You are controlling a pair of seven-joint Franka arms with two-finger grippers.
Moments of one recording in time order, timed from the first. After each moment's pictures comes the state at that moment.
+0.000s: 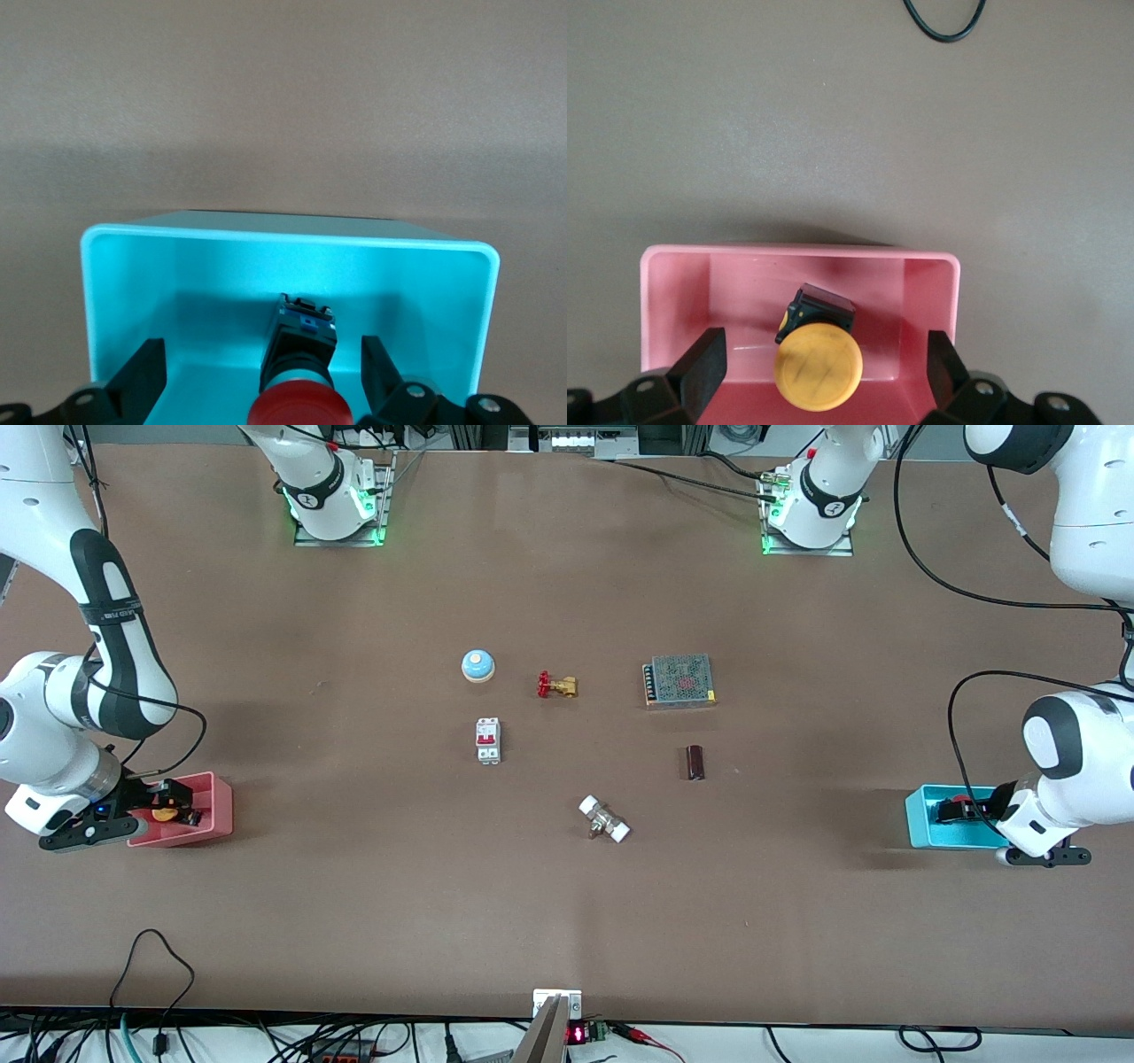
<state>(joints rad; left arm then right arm) 0.32 0.74 -0.06 -1.54 0.08 2.21 0.18 -0.27 0.62 0.06 -1.70 -0.16 2.45 -0.37</state>
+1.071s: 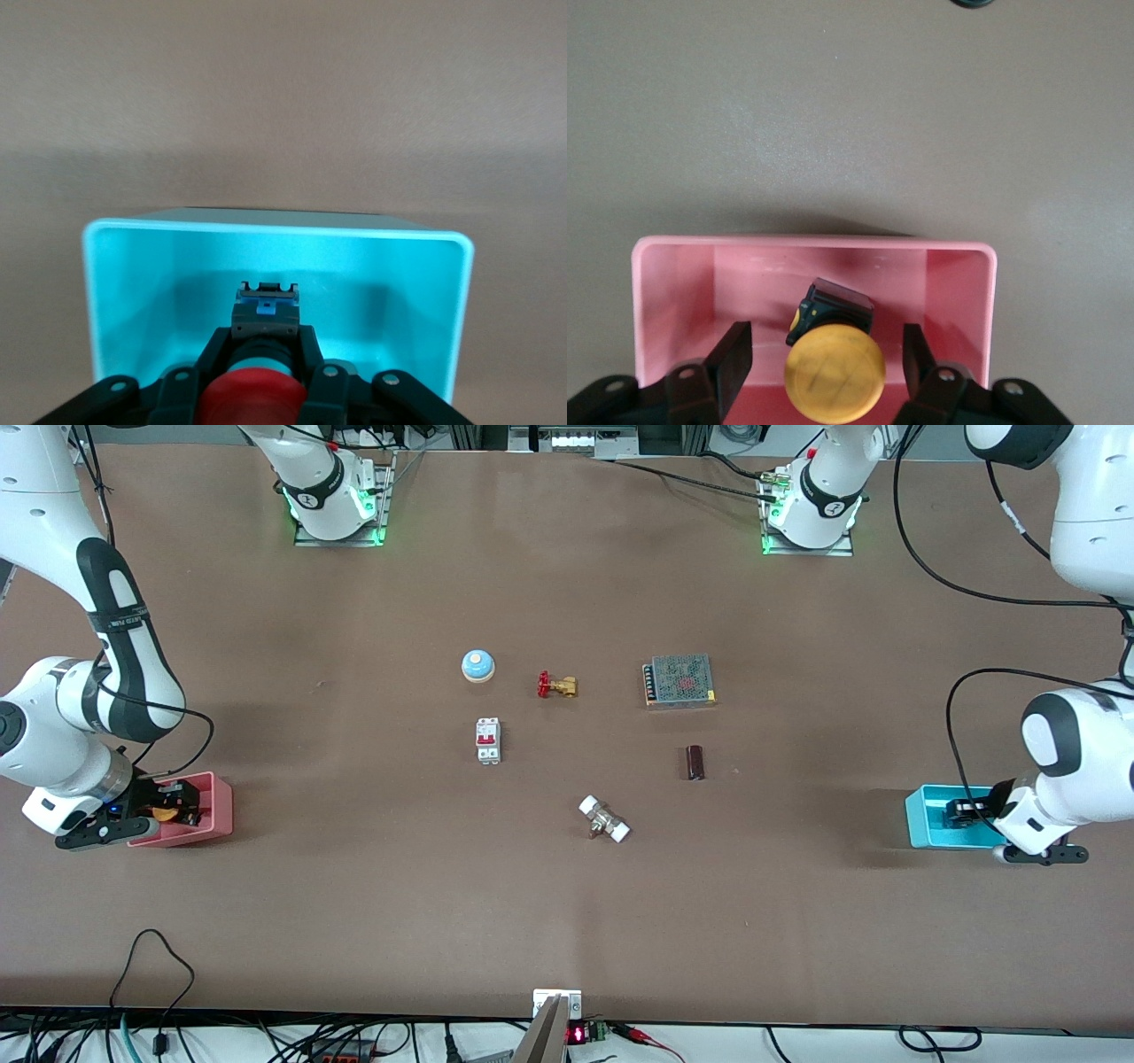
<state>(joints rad) 0.32 0.70 -0.07 -1.54 0.08 2.18 0.19 -0.27 0.64 0.06 -1.70 -0.14 2.46 -0.37</state>
